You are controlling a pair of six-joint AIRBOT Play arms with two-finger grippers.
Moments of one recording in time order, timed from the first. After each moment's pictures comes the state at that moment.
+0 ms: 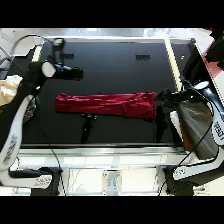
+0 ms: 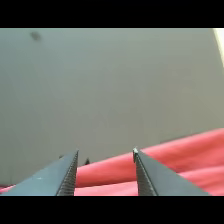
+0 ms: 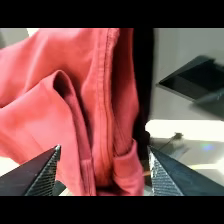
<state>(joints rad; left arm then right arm) -0.24 -1.49 1.49 1.38 -0.84 -1.49 -0.31 -1.63 1.20 -0.84 1.18 1.28</state>
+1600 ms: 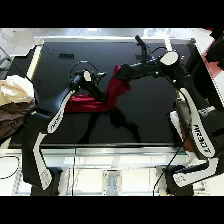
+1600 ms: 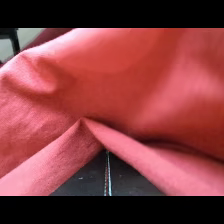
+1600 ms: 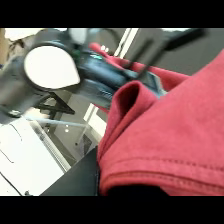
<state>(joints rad) -0.36 -2.04 1.81 1.17 -1.24 -1.33 0.29 -1.60 1.66 -0.63 1.12 1.28</state>
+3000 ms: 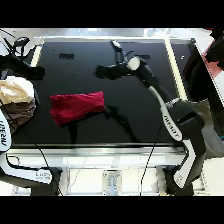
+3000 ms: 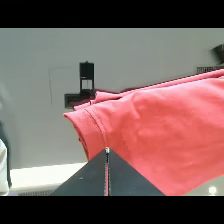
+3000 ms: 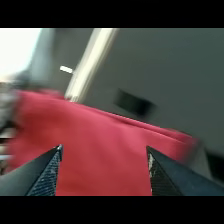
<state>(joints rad) 0.16 -1.57 1.81 1.43 -1.45 -1.33 0.39 -1.94 1.96 -0.94 0.96 1.55</state>
